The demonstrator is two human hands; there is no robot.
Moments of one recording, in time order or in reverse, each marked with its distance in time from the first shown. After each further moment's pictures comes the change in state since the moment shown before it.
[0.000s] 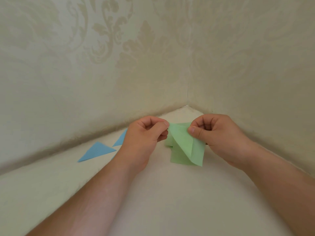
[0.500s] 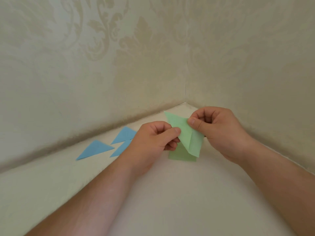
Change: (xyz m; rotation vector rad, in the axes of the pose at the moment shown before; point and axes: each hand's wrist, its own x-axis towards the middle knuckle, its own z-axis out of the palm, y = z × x) left_hand -0.009 -0.008 0.008 0.115 -0.257 -0.064; right_hand -0.002 -0.008 0.003 0.073 0.083 -0.042
